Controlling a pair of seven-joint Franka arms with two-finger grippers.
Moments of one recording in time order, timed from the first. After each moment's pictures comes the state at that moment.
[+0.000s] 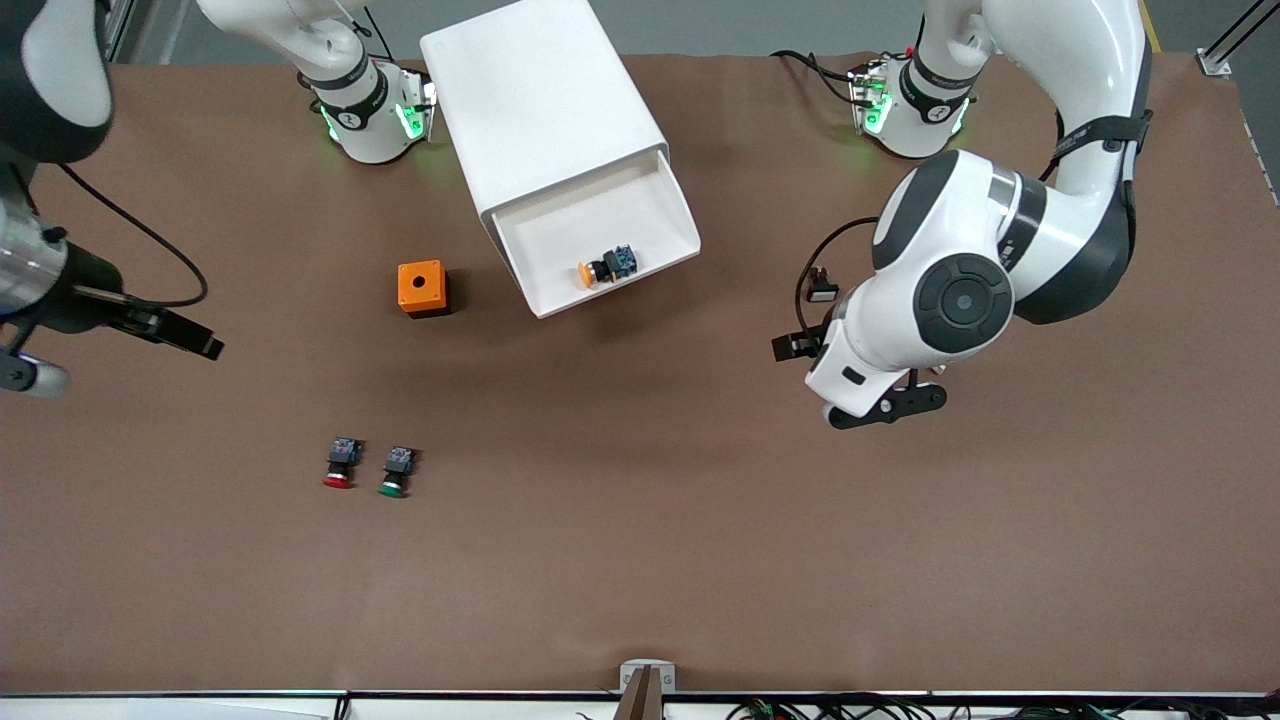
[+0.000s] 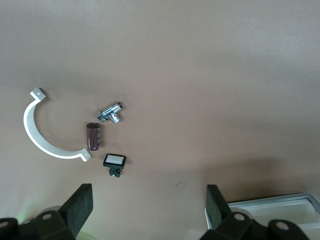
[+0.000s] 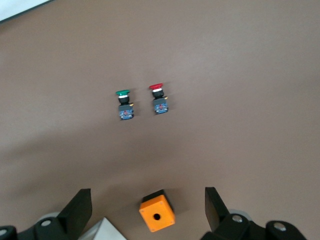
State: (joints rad) left arm -0.42 0.51 -0.05 -1.25 -0.12 1.52 -0.63; right arm 0.26 0.14 -0.31 -1.51 0.13 1.63 0.25
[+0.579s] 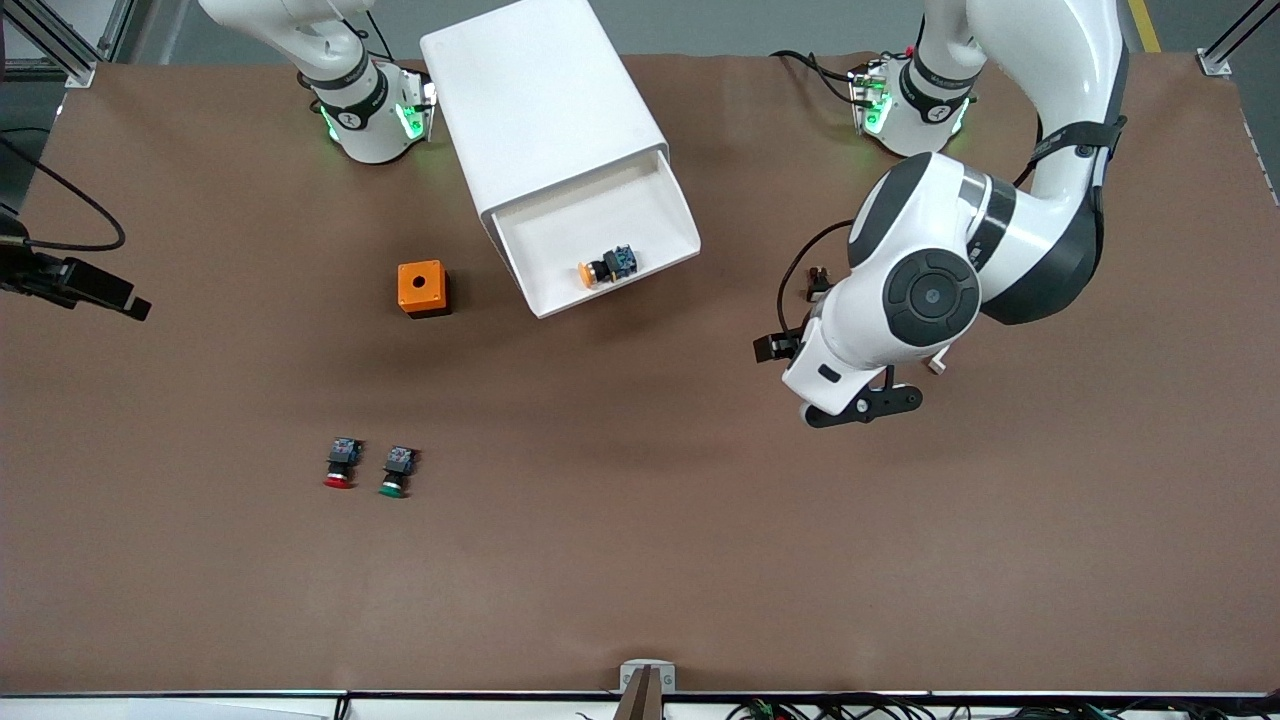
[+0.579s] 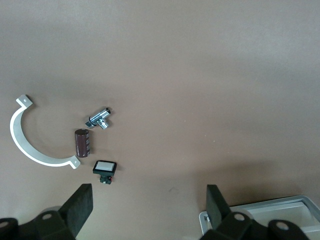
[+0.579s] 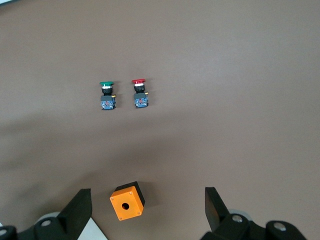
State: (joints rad) left arm -0.44 0.52 -0.05 -1.26 -0.12 1.57 -0.63; right arm 0.17 0.02 -0.31 -1.64 0.11 1.64 0.07
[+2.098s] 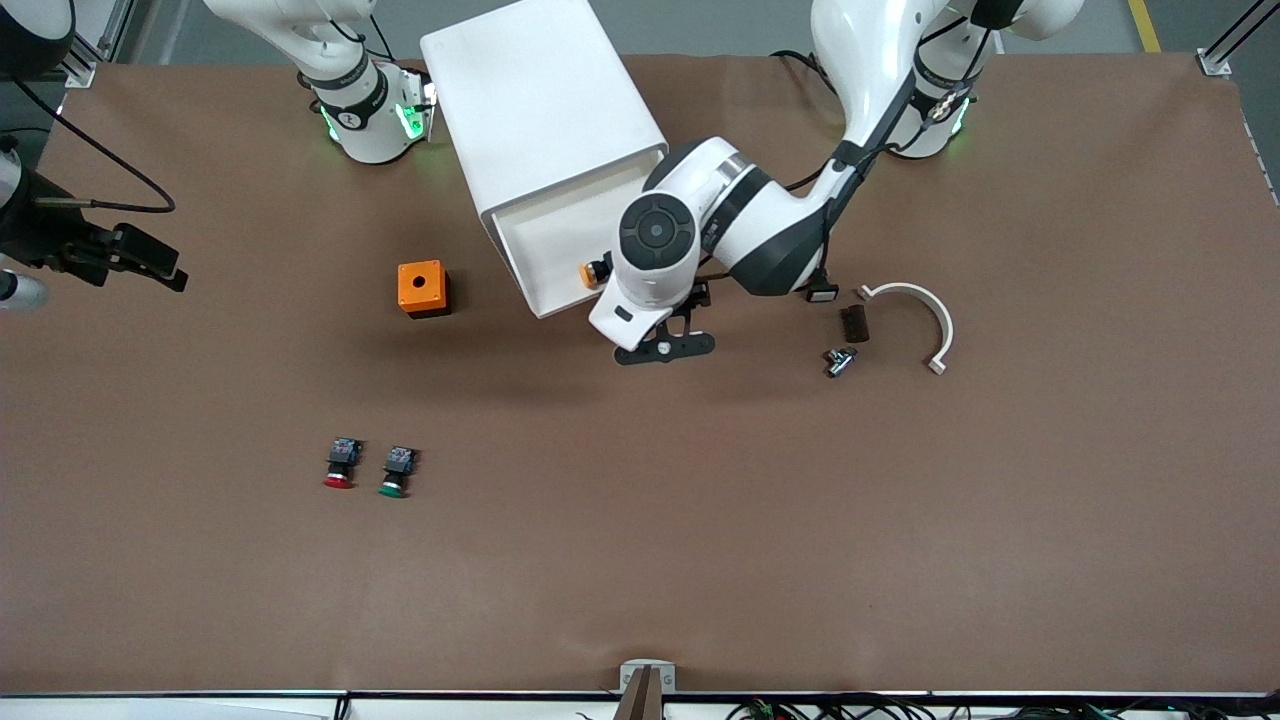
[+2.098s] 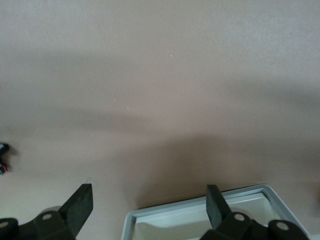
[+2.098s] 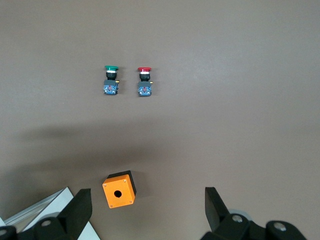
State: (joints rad) left arm -0.74 0.67 -0.07 -1.27 -0.13 1.79 -0.92; right arm 0.00 -0.04 -0.04 -1.69 0.04 1.64 0.07
